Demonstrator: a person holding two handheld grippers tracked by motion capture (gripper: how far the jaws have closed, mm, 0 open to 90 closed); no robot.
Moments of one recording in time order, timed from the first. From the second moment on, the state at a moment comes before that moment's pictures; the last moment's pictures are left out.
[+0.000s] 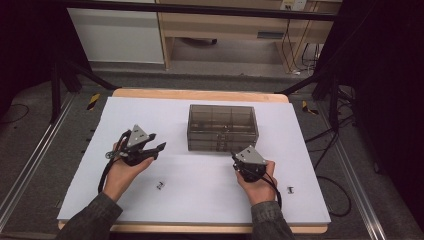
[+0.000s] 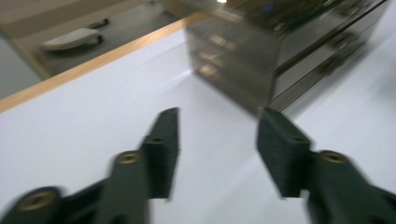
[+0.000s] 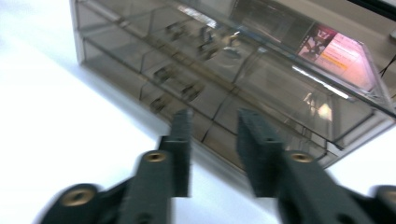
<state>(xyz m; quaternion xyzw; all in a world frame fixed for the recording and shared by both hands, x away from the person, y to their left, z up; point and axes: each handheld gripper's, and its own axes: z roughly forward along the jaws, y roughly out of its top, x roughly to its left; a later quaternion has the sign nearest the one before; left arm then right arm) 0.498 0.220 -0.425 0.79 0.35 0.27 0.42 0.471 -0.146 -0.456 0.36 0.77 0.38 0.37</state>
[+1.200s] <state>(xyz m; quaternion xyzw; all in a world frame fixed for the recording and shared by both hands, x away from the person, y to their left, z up) 0.460 0.285 -0.464 0.77 0.38 0.32 0.39 0.461 -0.098 -0.466 0.18 0.82 0.18 0.52</state>
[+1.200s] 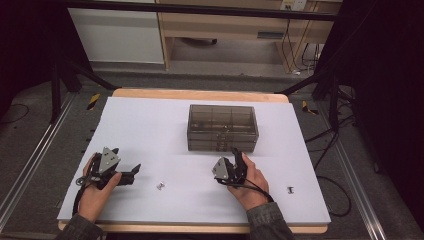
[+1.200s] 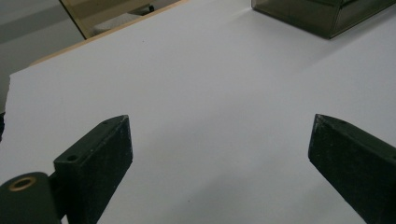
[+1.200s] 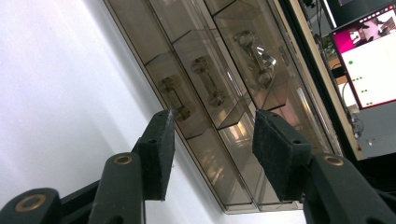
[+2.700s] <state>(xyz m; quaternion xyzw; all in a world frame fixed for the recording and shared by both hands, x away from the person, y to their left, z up) 0.463 0.284 -0.468 0.78 0.37 0.32 0.38 0.490 -0.064 -0.493 0.02 0.80 0.05 0.59</state>
